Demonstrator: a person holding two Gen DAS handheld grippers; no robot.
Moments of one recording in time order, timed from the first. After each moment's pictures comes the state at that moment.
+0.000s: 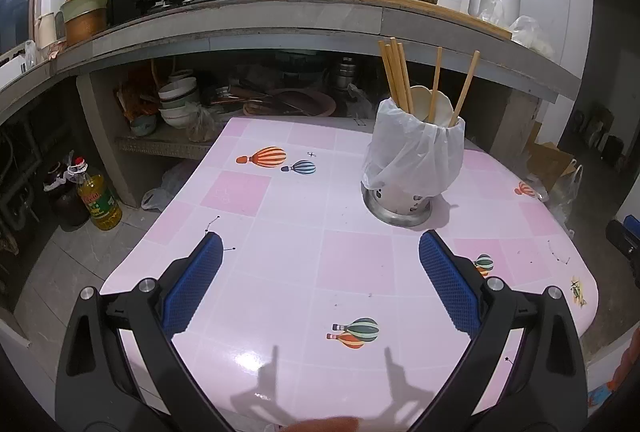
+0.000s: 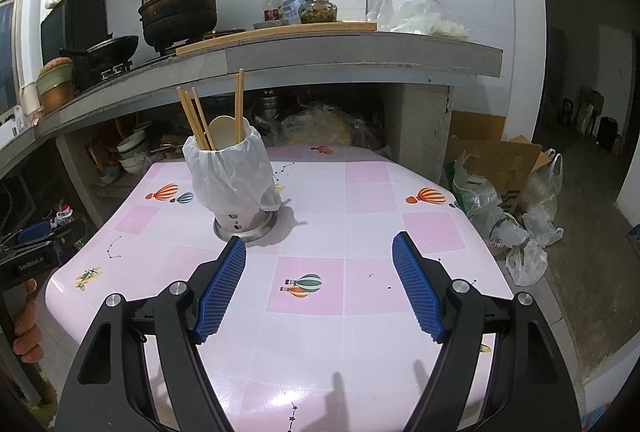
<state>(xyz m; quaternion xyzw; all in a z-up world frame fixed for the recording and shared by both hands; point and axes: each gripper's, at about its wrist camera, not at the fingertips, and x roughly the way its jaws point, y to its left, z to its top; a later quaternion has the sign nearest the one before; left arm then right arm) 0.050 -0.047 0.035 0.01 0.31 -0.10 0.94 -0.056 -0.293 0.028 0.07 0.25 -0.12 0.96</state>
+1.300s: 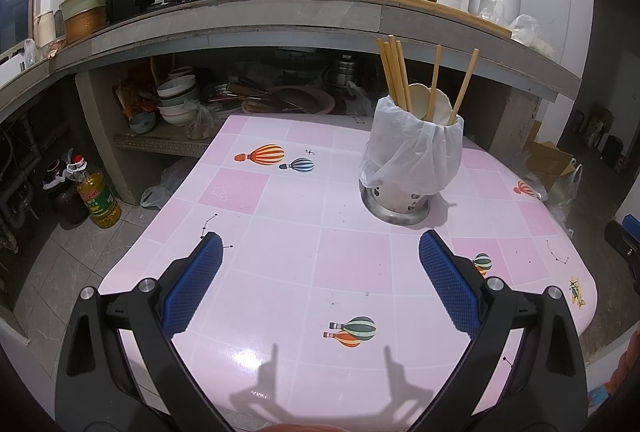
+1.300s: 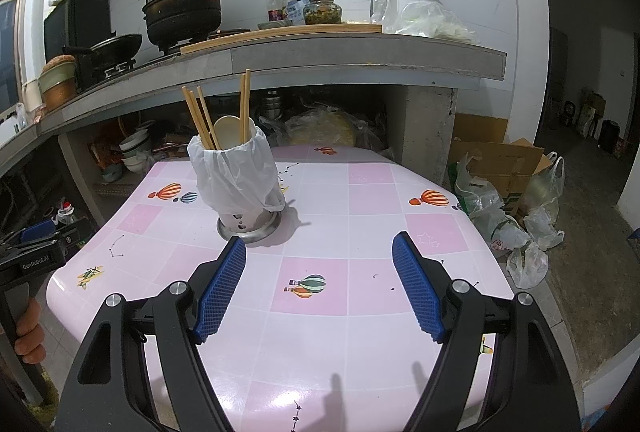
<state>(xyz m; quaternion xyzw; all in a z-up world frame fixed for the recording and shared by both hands) 0.050 -0.049 0.034 0.01 0.32 -0.10 0.94 -0.056 -0.288 0.030 0.07 0.26 -0.12 0.96</state>
